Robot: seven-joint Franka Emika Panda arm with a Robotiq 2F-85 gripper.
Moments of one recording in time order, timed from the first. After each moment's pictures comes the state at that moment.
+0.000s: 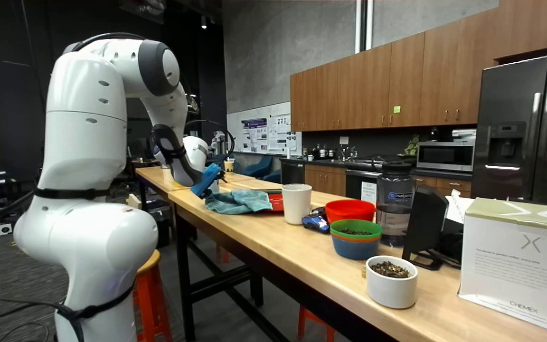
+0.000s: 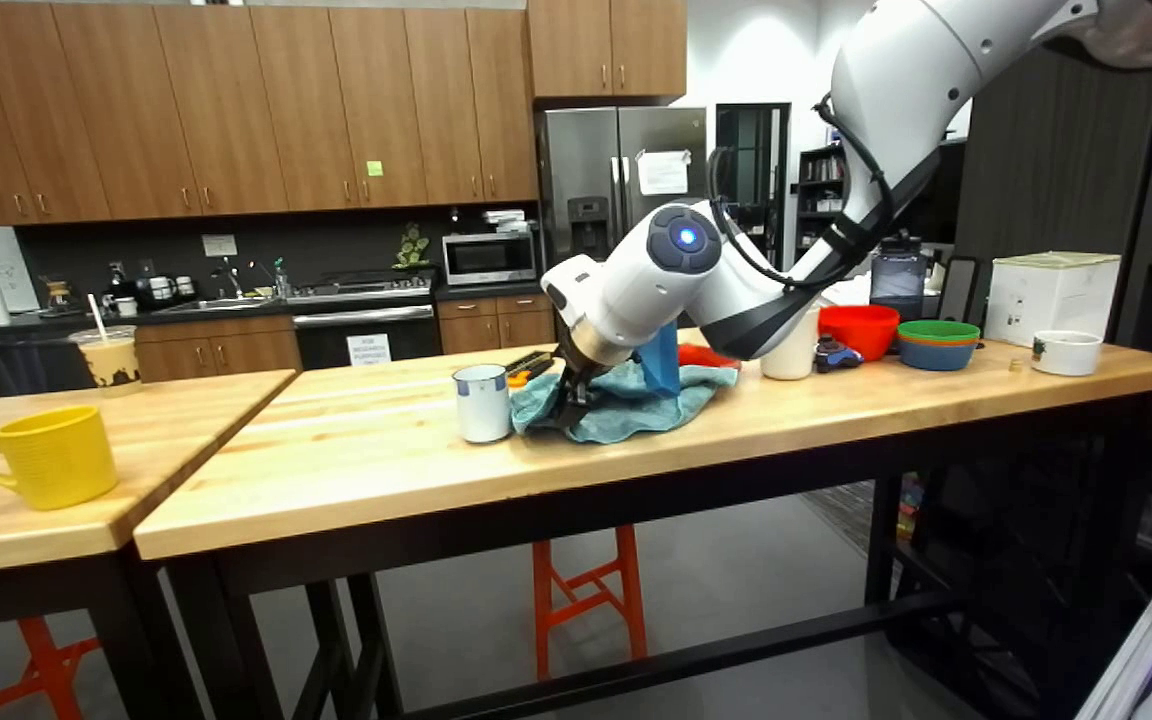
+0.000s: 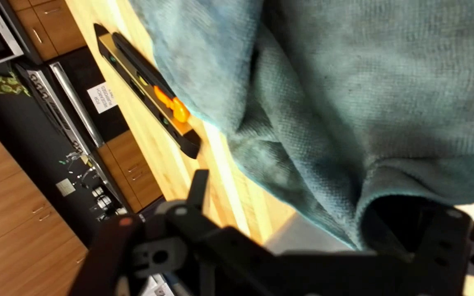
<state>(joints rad) 0.19 0.14 0.26 -2.11 -1.59 2.72 0.76</state>
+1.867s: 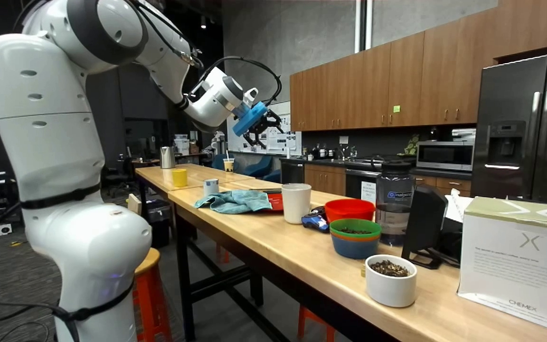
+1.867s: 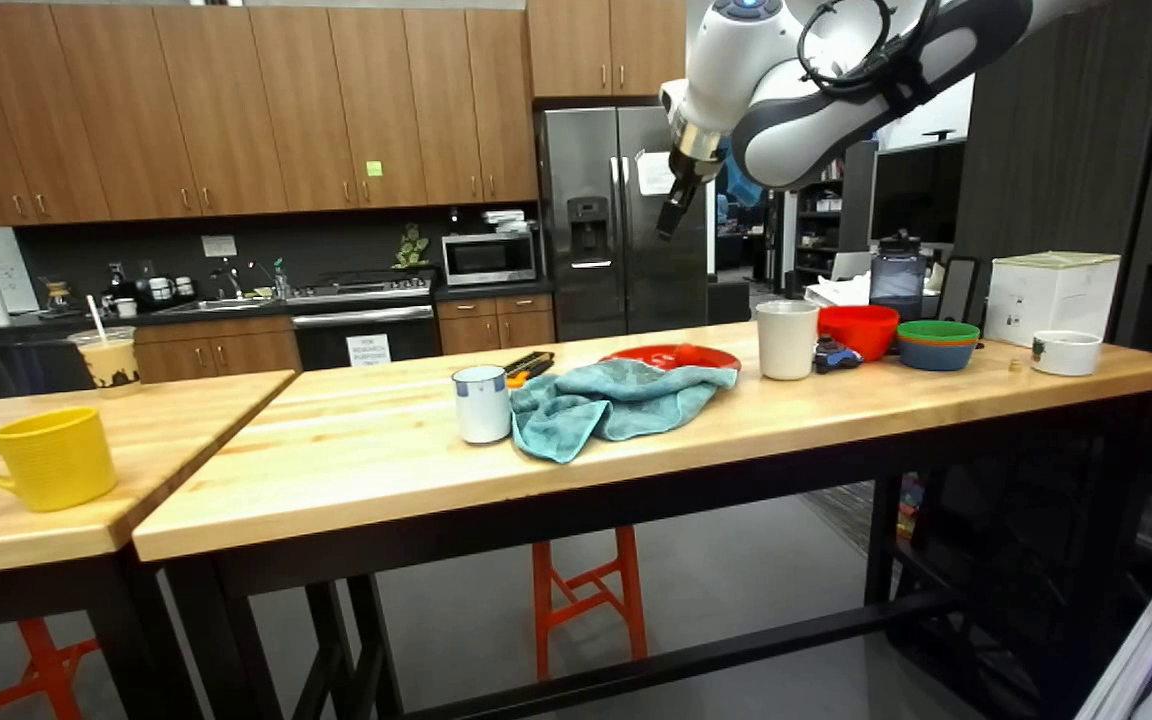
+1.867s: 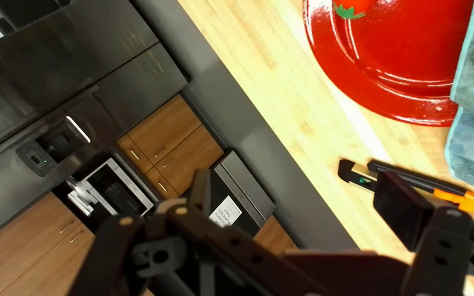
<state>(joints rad) 0.02 -0.15 0.07 -2.02 -0.75 2.54 0.08</state>
